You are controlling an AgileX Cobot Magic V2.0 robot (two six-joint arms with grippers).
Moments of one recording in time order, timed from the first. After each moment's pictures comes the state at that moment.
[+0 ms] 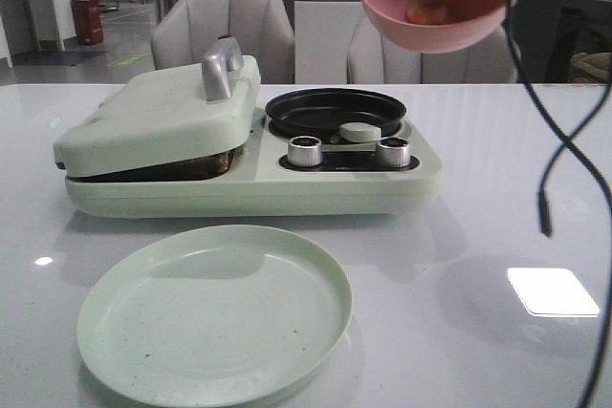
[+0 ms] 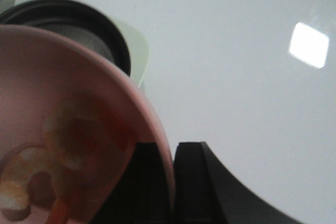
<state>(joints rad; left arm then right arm) -0.83 0.64 -0.66 -0.41 0.54 0.32 0.29 1.70 -1.62 -0.26 0.74 0.04</state>
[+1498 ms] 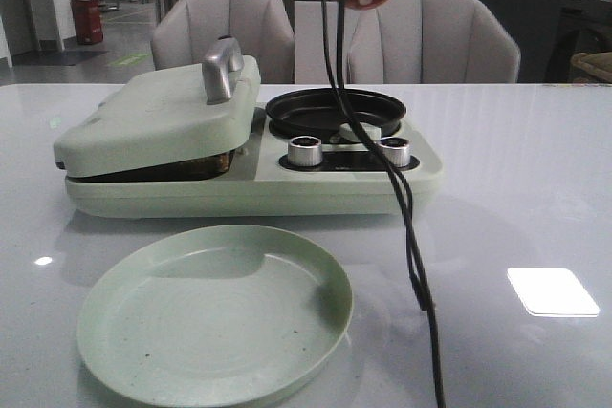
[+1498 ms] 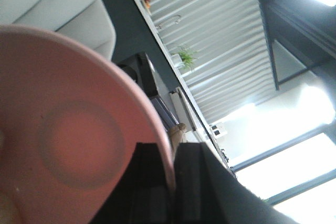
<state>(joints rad) -0.83 0.64 -0.66 -0.41 0.57 0.32 0.65 2.23 -2.08 -1.71 1.13 0.68</state>
